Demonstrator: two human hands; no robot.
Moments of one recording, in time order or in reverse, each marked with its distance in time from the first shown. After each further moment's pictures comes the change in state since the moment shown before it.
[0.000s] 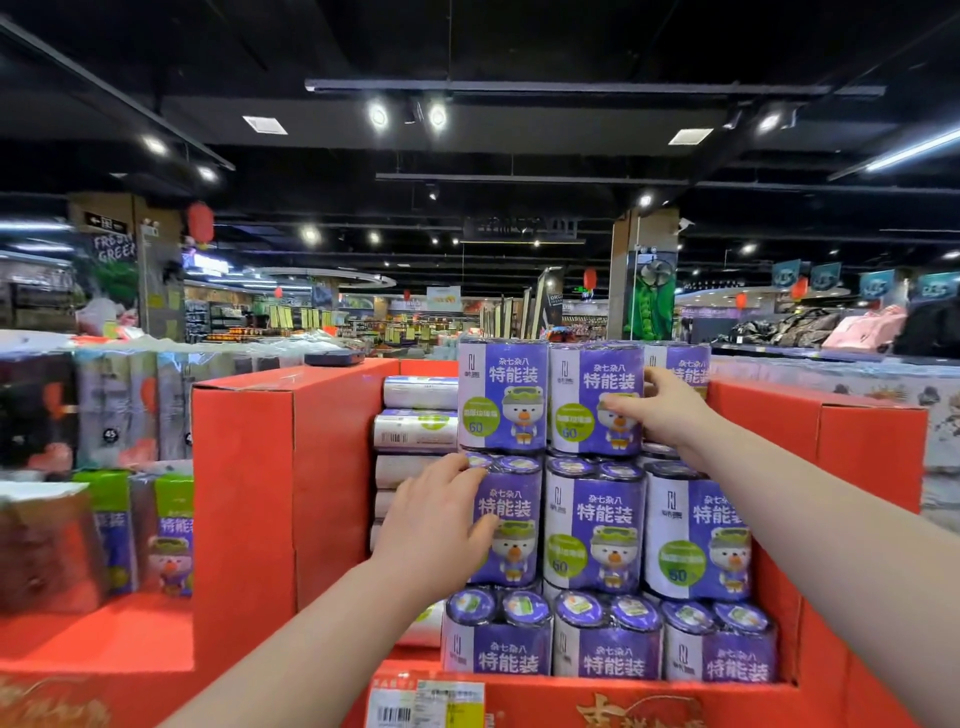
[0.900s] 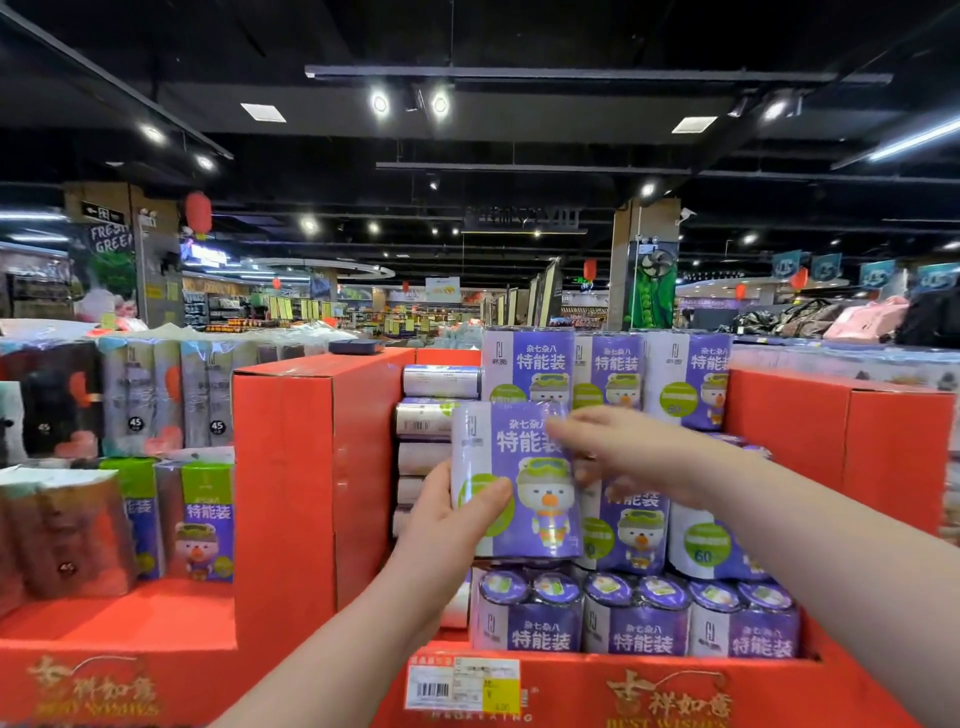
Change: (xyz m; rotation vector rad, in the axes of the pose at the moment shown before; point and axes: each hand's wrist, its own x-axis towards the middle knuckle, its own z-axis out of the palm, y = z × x) left_hand -0.040 -0.005 -0.005 -1.406 0.055 -0.277; right_hand -0.103 -0.055 0.052 -0.167 -0.474 0.071
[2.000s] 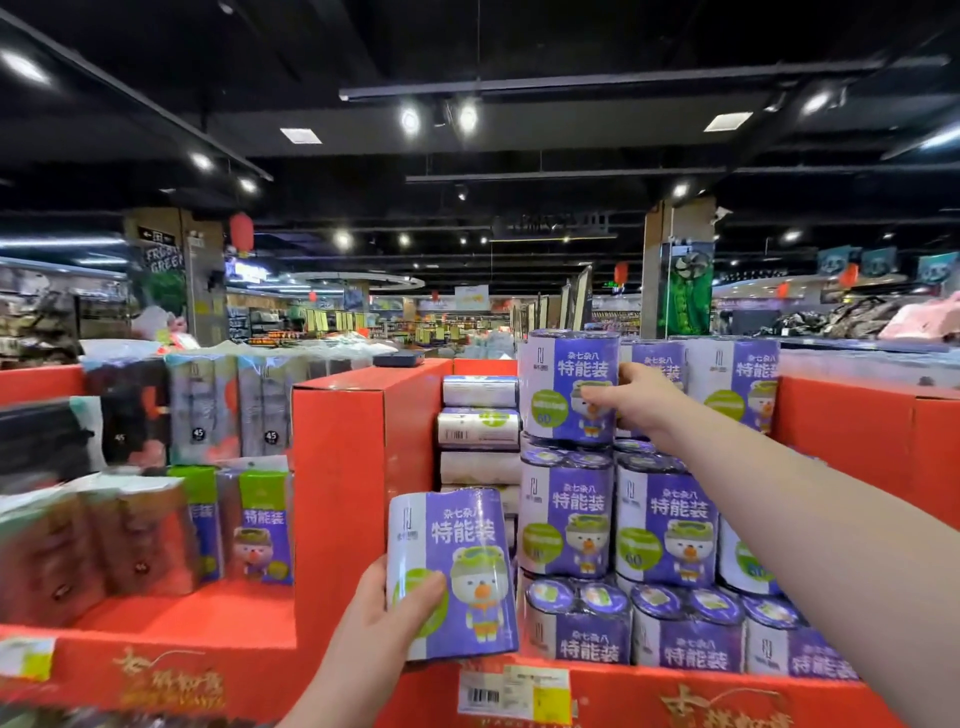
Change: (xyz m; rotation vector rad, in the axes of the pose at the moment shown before) left_hand -0.043 -0.032 -0.079 0.039 0.231 -0.129; right_hand 0.087 0.000 -0.014 0.244 0.319 -0.095
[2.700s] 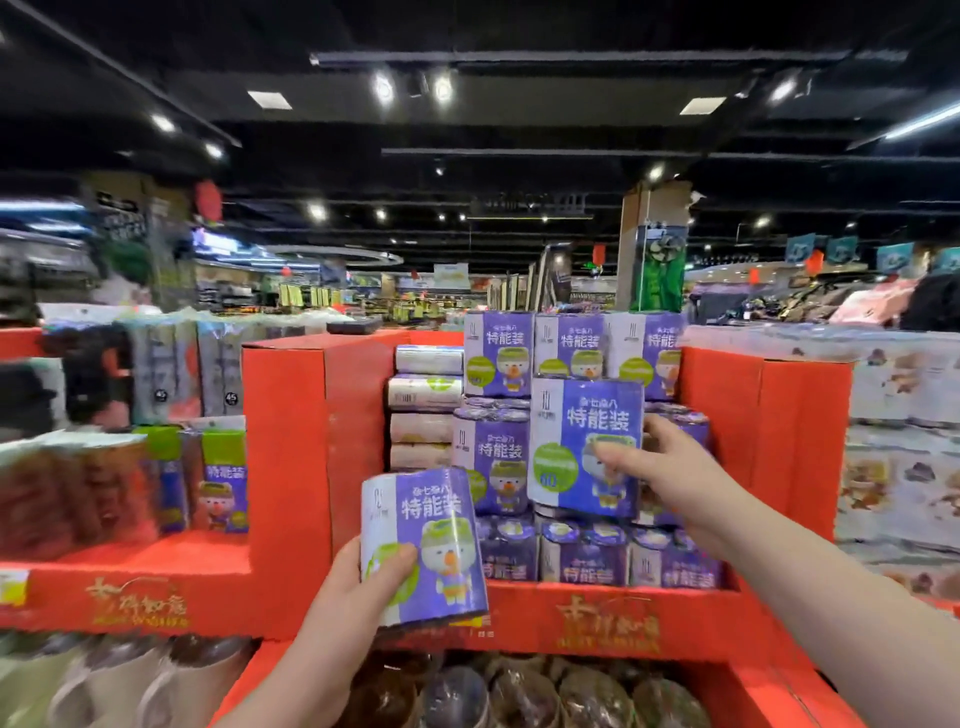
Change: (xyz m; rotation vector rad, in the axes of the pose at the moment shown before) left_hand -0.053 -0.014 0.040 -0.044 -0.069 -0.029; right_hand -0.142 0.052 -0.066 0.148 -0.004 -0.034
